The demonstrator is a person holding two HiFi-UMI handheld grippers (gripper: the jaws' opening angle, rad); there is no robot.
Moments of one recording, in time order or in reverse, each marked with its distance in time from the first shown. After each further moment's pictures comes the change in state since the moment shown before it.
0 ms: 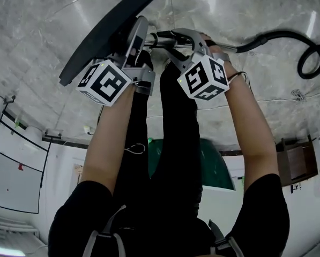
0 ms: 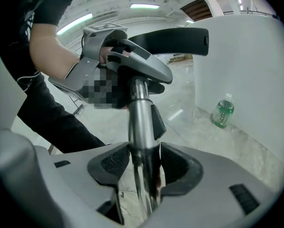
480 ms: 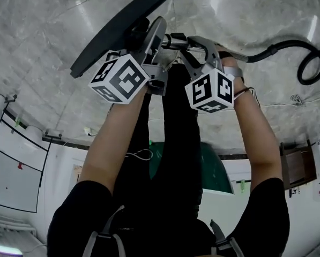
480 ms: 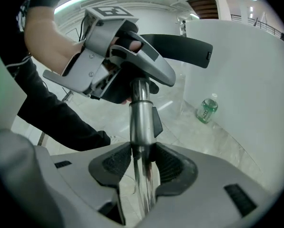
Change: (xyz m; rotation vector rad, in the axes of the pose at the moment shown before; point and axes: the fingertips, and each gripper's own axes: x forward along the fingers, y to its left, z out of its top) left arm 0.029 -0.014 -0.008 0.016 0.051 0.065; right arm -0.036 -0.027 -0.014 -0.038 0.156 -0.138
